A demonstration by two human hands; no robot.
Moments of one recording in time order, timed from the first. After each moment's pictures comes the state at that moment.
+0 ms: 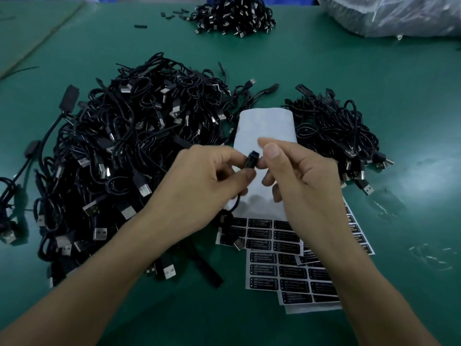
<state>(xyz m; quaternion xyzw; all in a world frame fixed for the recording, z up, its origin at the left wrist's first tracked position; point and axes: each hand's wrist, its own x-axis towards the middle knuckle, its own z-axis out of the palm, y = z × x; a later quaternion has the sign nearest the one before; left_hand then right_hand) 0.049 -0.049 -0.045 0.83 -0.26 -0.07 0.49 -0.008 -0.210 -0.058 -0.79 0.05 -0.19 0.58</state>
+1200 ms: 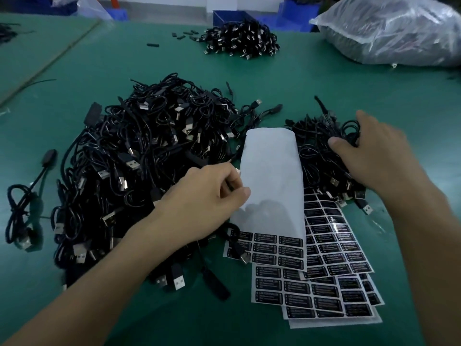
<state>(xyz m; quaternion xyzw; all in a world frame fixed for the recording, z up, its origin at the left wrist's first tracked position) 0.057 -0.039 -0.043 0.88 -0.21 -0.12 0.40 0.036 -0.304 -0.004 -0.95 0.25 -0.07 0.16</state>
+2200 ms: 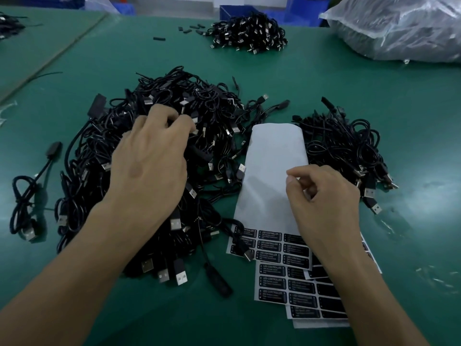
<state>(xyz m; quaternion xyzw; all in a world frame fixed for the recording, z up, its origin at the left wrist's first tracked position) 0.069 -0.008 -0.022 0.96 -0.16 0.19 0.12 0.000 -0.228 -0.078 -0.91 0.09 -0.29 0.30</state>
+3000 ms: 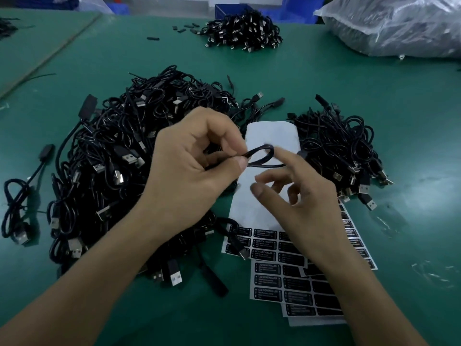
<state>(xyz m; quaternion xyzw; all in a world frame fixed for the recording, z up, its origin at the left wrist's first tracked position) 0.053 -0.042 -0.026 0.70 -0.34 0.11 0.61 -0.004 -0.219 -0.077 -0.84 -0.06 -0.23 0.49</state>
